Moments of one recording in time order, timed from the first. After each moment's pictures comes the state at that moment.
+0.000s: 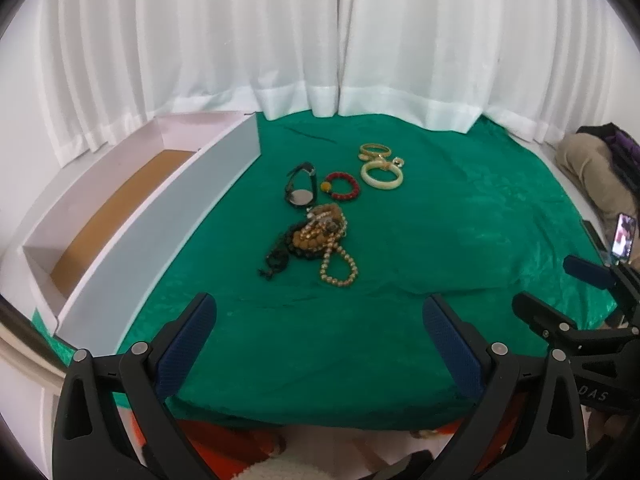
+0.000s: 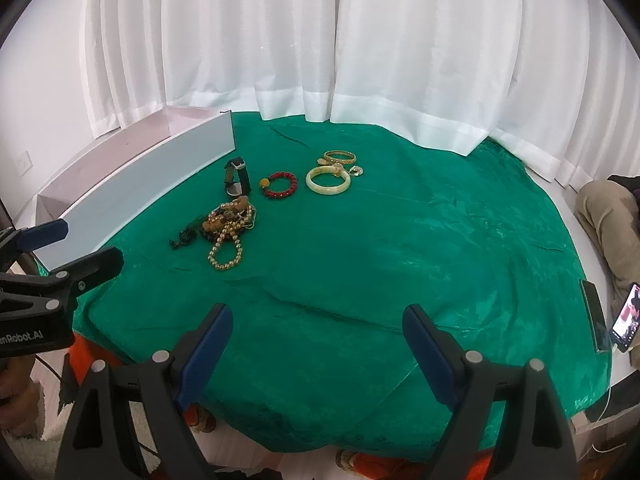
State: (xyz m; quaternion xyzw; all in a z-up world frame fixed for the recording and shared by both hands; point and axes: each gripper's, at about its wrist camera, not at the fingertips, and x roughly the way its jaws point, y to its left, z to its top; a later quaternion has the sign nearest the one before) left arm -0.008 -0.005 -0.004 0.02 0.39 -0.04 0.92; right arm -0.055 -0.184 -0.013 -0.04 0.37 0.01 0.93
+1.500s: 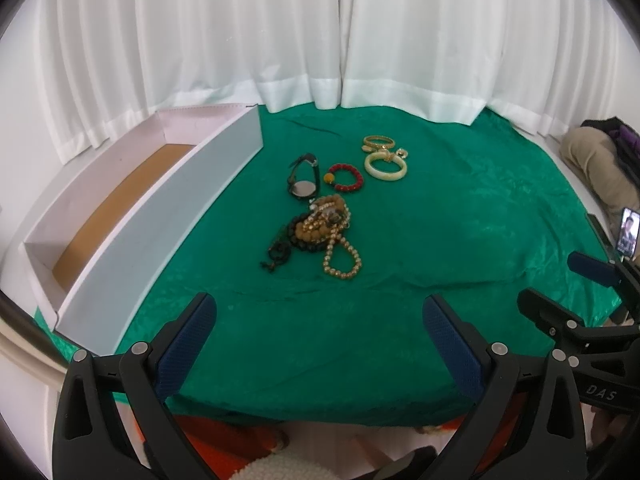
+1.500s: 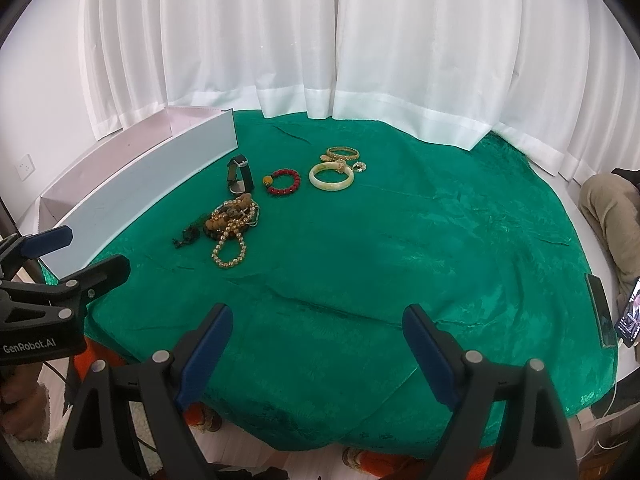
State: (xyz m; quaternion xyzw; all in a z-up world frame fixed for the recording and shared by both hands) left arm -0.009 -0.005 -0.011 0.02 0.40 -0.03 0.92; right arm -0.054 -0.183 -0.015 -0.03 0.38 0.01 0.93
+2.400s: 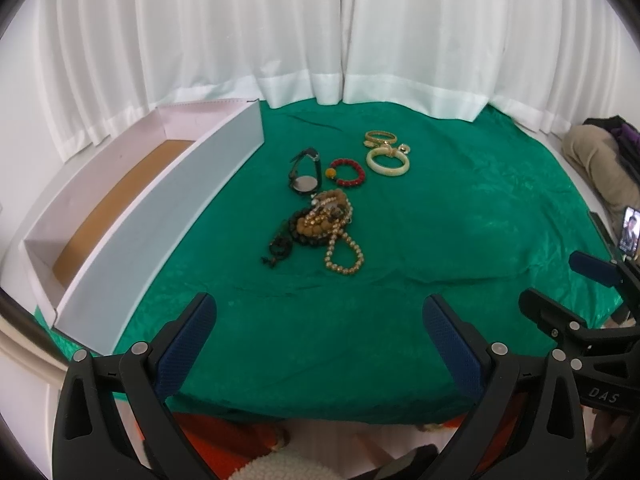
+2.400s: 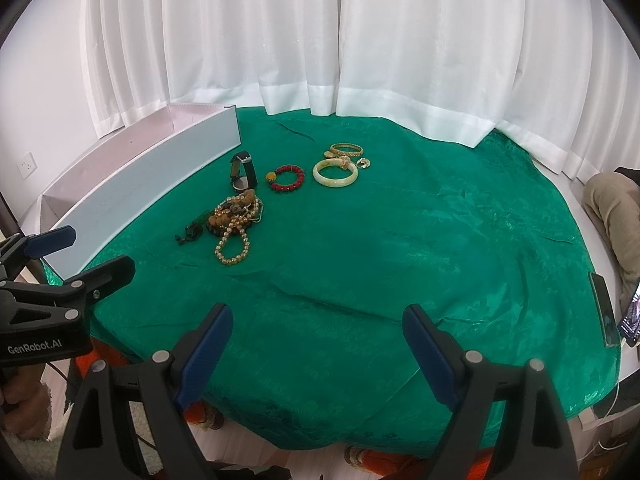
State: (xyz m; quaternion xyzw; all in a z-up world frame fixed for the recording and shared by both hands) left arm -0.007 -0.008 -0.013 0.02 0.40 -0.03 0.91; right arm -0.053 -0.178 -0.019 -0.03 0.38 0.01 0.93
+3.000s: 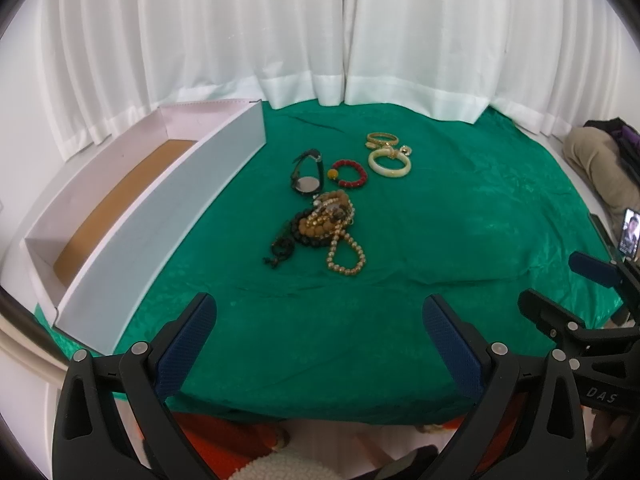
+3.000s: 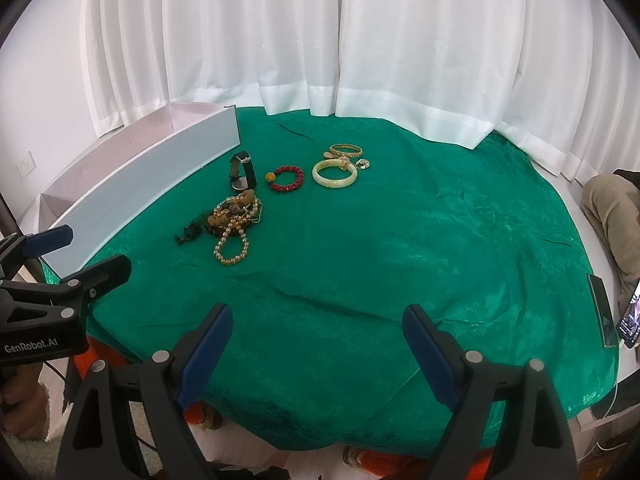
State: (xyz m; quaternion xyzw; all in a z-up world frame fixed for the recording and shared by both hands) left arm -0.006 -0.006 -0.014 0.02 0.40 -0.03 0.92; right arm -0.052 -0.179 -0.019 -0.03 0.38 0.01 0.92
